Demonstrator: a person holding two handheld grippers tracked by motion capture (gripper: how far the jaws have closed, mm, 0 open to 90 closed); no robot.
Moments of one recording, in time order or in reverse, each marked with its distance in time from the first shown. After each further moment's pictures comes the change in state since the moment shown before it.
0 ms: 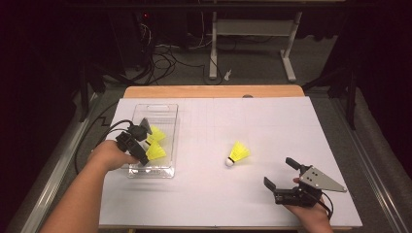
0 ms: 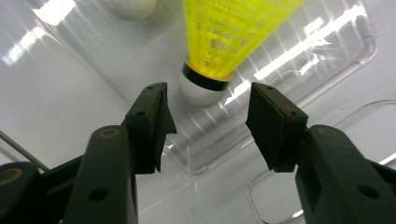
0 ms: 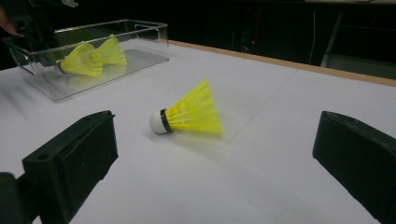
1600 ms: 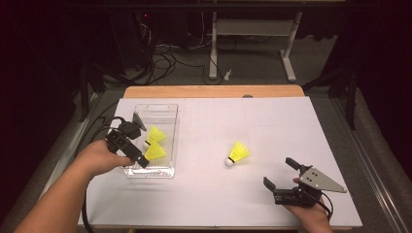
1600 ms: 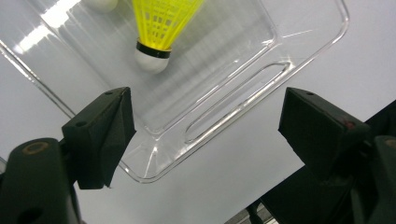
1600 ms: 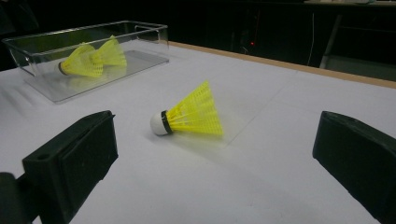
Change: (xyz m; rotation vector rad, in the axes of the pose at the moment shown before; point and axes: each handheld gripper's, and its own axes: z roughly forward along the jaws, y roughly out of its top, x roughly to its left) left arm -0.029 -0.027 -0.052 -0.072 -0.050 0.008; right arm 0.002 0.001 0.000 -0.004 -0.003 -0.003
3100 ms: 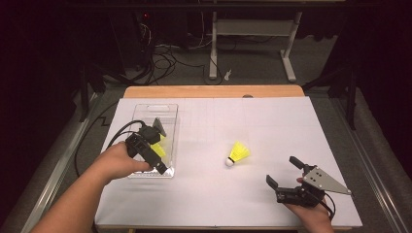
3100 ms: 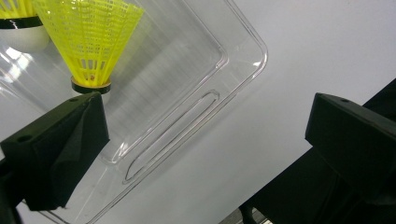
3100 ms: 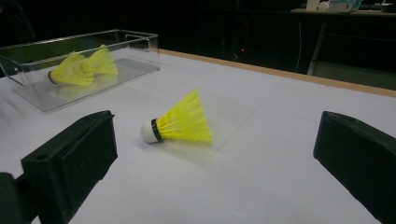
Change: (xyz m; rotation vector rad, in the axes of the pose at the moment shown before) left arm -0.042 0.024 0.012 0.023 -0.008 0.076; right arm -0.002 0.003 -0.005 -0.031 -0.039 0.007
